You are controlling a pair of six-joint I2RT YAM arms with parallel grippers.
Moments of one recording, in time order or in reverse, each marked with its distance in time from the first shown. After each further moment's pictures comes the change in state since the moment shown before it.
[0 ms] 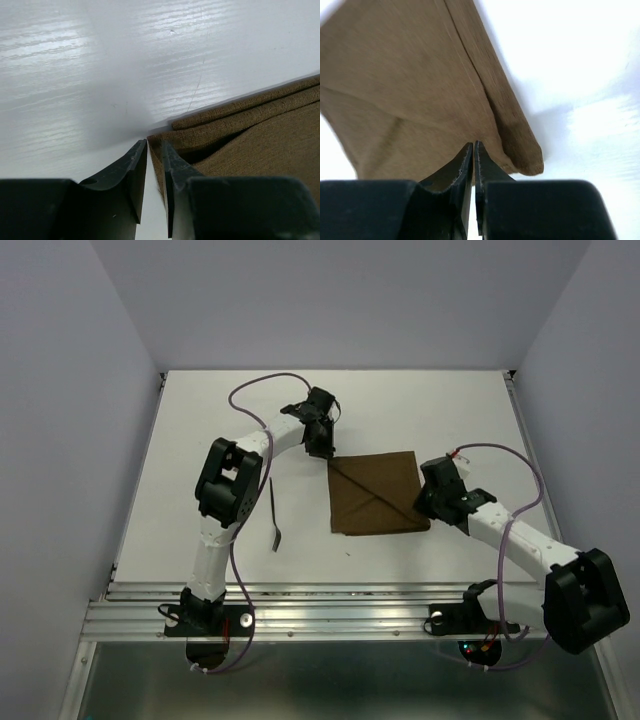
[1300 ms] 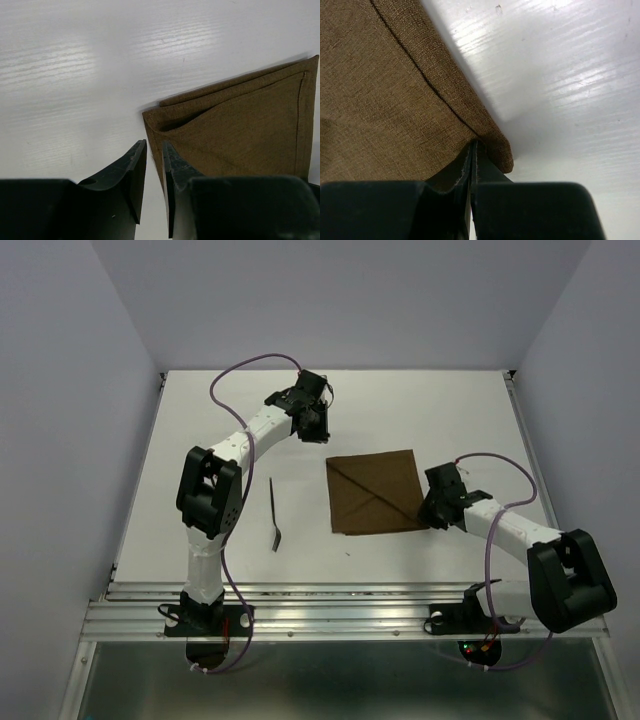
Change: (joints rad) left arm 0.013 -0.166 0.015 -0.083 -0.045 0.007; right arm -0.096 0.095 -0.050 0.030 -0.103 -0.053
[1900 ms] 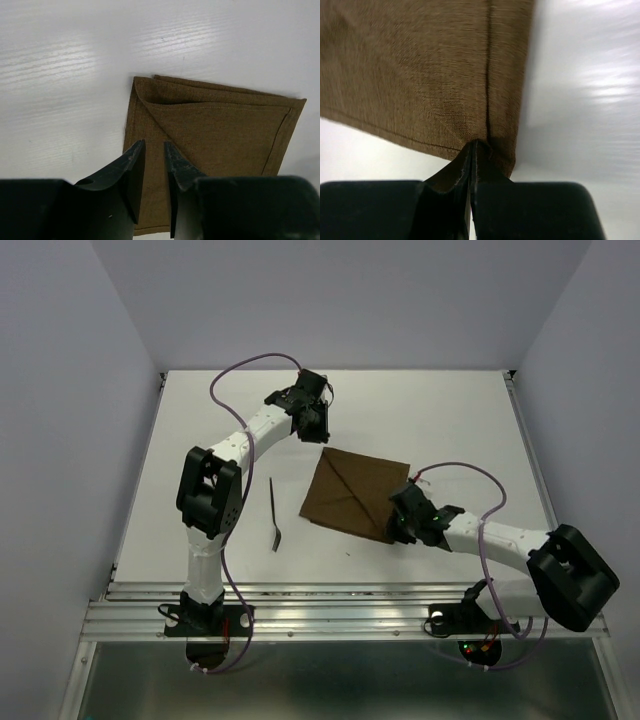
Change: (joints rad) left arm 0.000 0.000 0.008 -0.017 0.002 0.002; right arm 0.338 -0.010 -0.045 0.105 -0.033 0.180
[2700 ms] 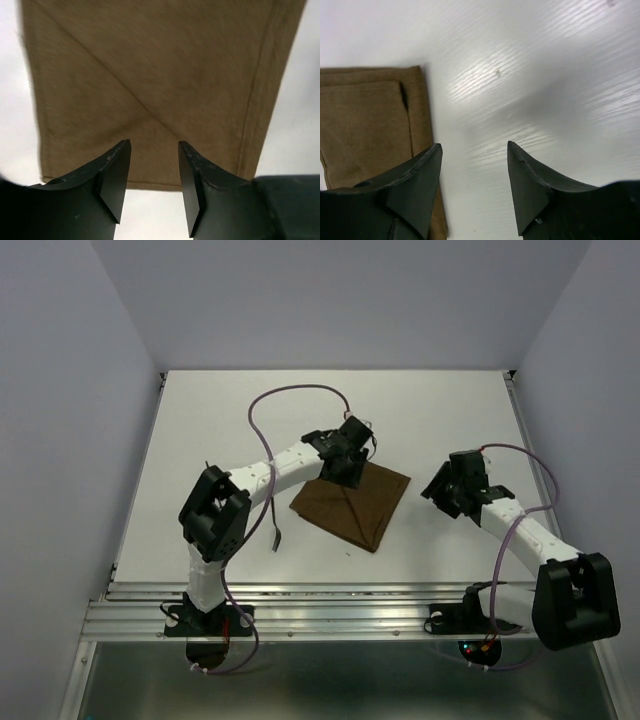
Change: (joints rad) left arm -0.275 -0.123 -0.210 -0.002 -0.161 0.038; right arm -0.458 -0.095 0.107 -0.100 -0.026 -0.158
